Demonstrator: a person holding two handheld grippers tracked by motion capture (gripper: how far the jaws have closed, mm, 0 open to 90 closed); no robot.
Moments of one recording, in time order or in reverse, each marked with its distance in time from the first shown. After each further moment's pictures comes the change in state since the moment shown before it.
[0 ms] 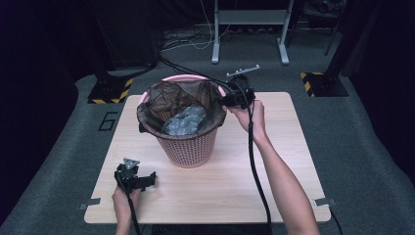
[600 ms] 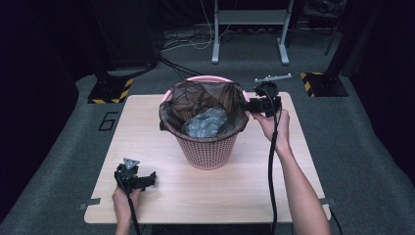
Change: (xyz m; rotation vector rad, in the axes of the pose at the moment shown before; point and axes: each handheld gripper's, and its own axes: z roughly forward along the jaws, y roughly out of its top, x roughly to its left) left arm 0.000 0.000 0.000 0.001 -0.001 -0.004; right arm -0.037 -0.035 -0.049 -0.036 -0.061 0.086
